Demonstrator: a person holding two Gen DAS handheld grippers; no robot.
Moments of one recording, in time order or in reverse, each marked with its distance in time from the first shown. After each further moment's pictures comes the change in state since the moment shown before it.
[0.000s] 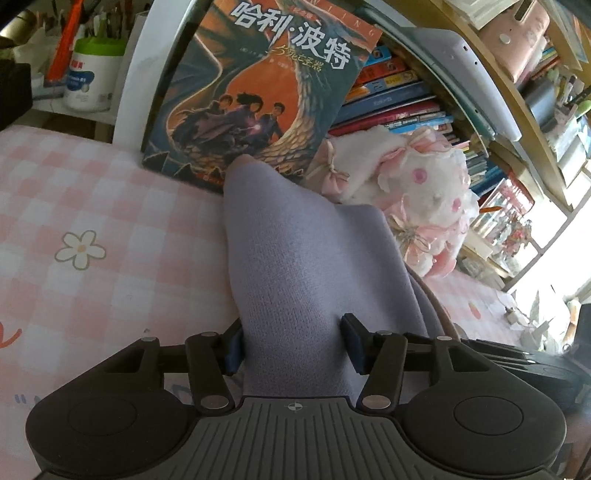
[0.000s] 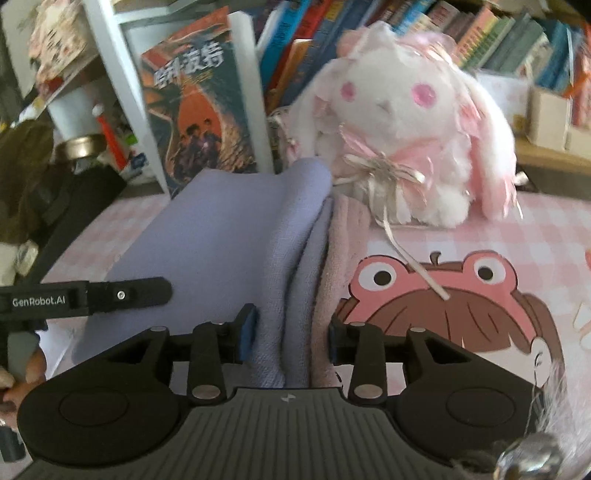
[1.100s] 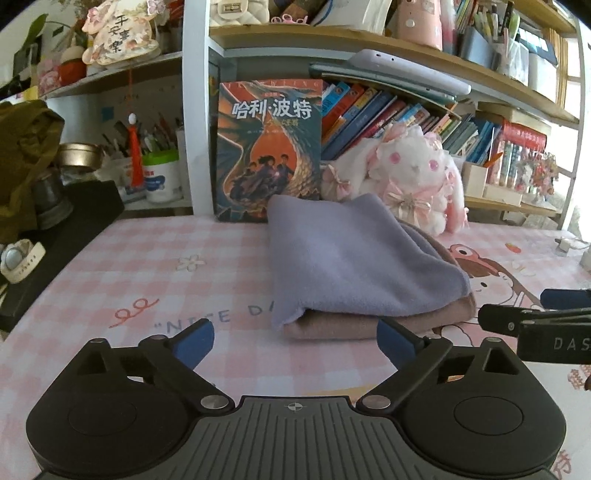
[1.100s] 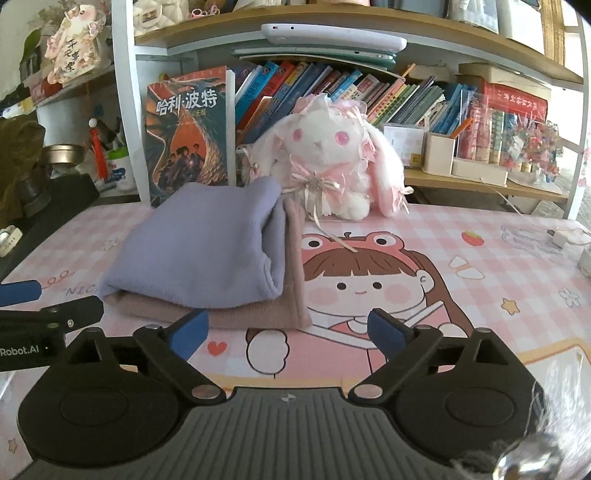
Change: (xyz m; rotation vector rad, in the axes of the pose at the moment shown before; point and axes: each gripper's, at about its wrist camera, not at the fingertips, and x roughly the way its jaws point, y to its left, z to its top) left arm -0.107 -0.076 -0.103 0.292 -0.204 0.358; right arm -0.116 0.053 -0.093 -0.037 -0.182 -0.261
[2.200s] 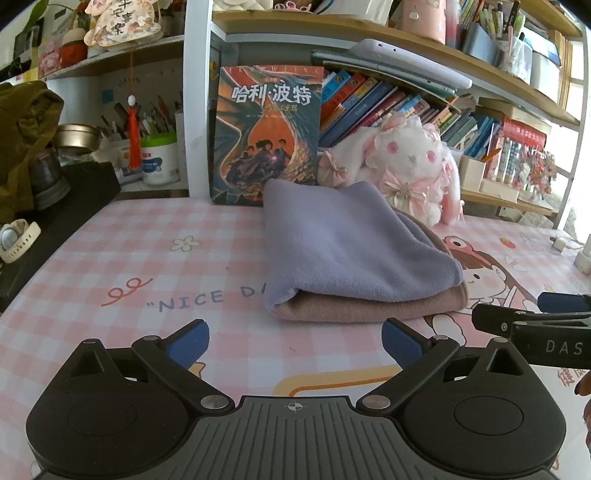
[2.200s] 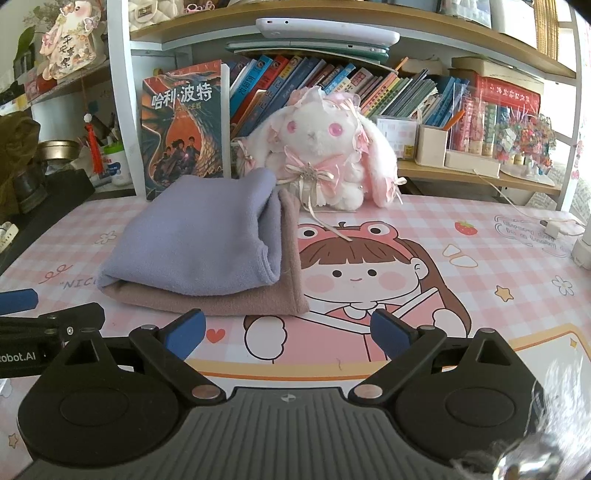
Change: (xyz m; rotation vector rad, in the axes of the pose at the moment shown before) left arm 0.001 -0.001 -0.006 -0.032 0.041 -0.022; right arm -0.004 0.003 -0.004 0.010 0.021 -0.022
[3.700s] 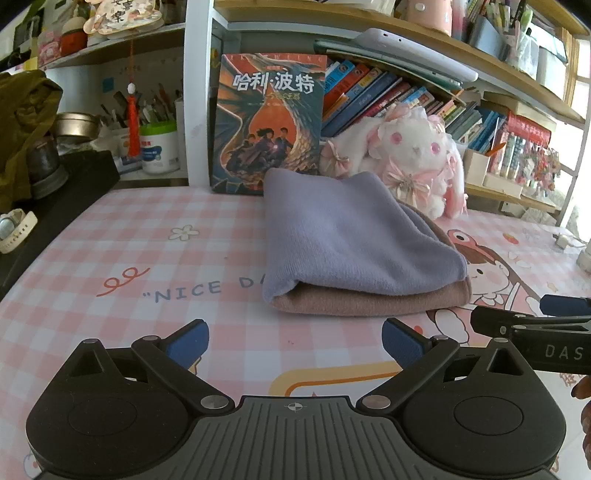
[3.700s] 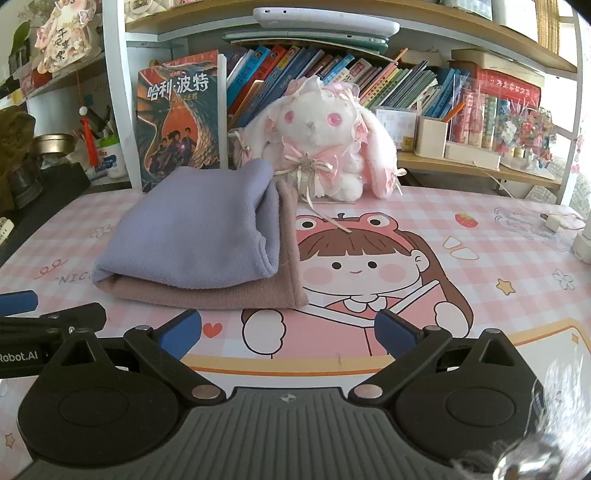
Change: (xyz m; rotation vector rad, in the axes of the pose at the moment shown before) left arm 0.009 0.000 -0.002 -0.017 0.031 0.003; right arm 0.006 0.001 0.001 0.002 0.032 -0.003
